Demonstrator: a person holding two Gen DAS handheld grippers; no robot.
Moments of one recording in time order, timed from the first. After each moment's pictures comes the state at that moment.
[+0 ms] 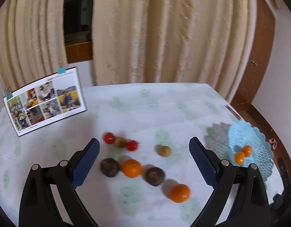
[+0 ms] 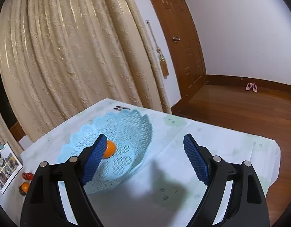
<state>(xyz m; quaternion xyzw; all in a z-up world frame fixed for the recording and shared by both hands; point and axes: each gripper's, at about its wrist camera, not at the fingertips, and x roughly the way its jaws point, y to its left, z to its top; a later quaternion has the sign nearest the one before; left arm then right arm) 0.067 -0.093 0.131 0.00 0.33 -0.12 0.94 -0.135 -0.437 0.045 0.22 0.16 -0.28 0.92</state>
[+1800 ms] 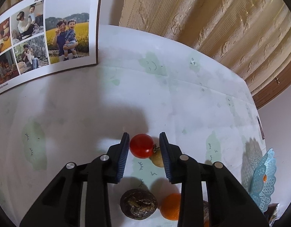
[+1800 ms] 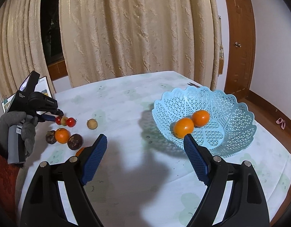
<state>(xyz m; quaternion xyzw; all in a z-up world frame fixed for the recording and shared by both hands) 0.212 -0.030 0.031 -0.12 0.51 -0.08 0.85 -0.069 -0.278 0.054 0.08 0.26 -0.11 0.95</state>
